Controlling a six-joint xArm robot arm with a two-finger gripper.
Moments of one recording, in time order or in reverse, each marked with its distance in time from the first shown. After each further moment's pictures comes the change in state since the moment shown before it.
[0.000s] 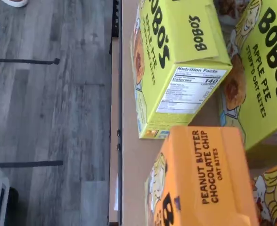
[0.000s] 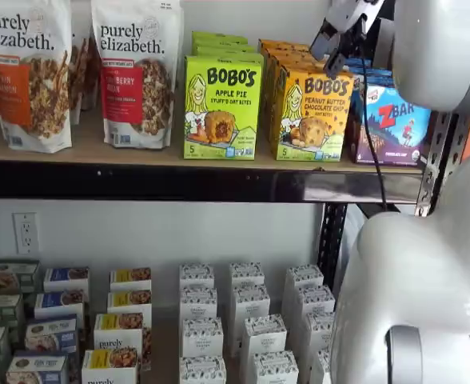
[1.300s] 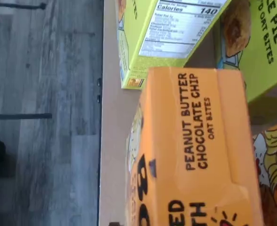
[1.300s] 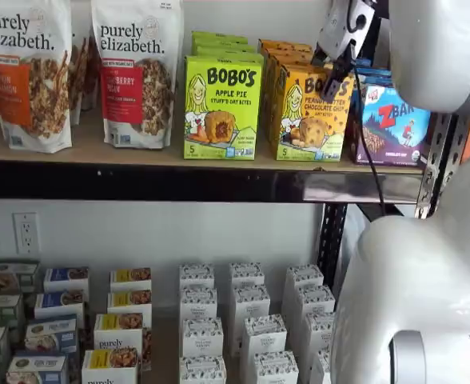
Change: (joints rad) arm 0.086 -0.001 0.096 -0.167 -0.156 -0.002
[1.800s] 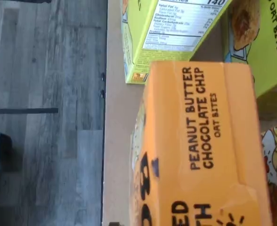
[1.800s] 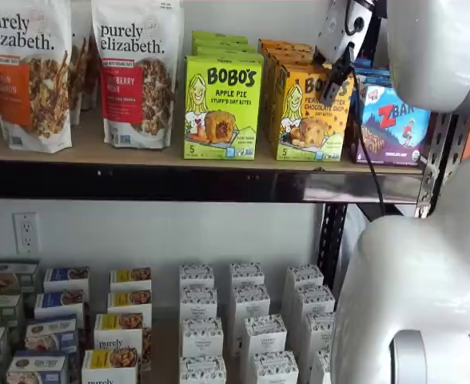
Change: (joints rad) arm 0.011 0.011 -0.005 -0.021 0.009 0.005
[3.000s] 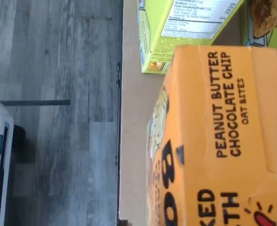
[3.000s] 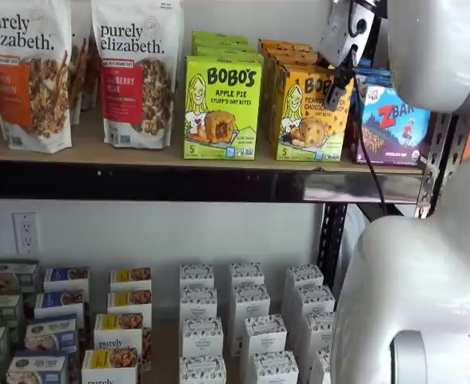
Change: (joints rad) arm 0.001 -0.007 0.006 -0.029 0.029 -0.003
